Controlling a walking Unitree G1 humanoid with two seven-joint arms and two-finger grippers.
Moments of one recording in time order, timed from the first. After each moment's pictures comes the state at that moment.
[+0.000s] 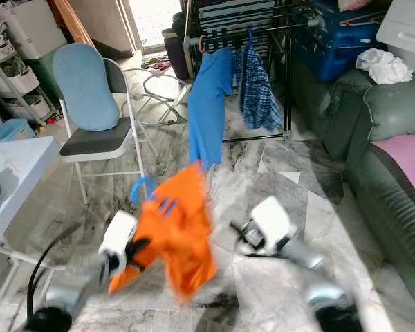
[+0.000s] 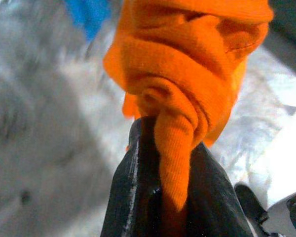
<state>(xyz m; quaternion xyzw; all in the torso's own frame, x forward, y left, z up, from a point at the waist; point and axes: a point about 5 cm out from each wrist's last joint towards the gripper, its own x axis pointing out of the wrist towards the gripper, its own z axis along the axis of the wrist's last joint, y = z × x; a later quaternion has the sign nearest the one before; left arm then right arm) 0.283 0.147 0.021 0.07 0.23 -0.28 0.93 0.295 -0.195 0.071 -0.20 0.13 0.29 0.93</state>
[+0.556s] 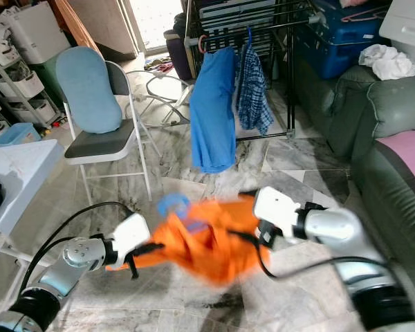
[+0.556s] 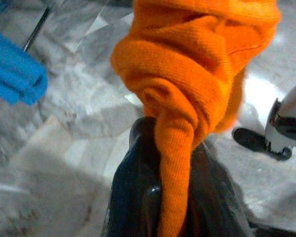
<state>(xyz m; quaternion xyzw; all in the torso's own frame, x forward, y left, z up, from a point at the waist) 0.280 0.142 0.037 0.24 0.16 -0.50 0.81 0.283 -0.195 0.131 -0.30 0.10 0.53 0.79</state>
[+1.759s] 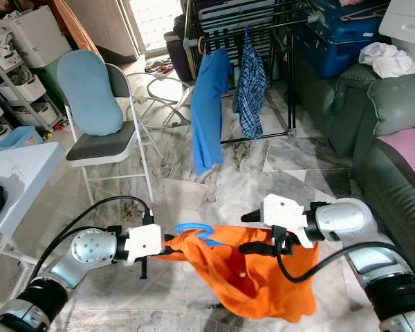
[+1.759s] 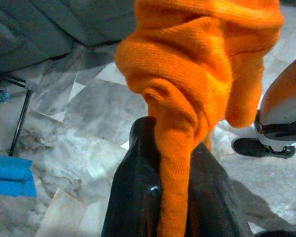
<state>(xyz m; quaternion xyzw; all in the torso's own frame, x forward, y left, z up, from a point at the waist) 0.280 0.113 0.057 0.29 0.04 -0.60 0.74 0.284 -0.206 0.130 -0.29 0.18 0.60 0.72</state>
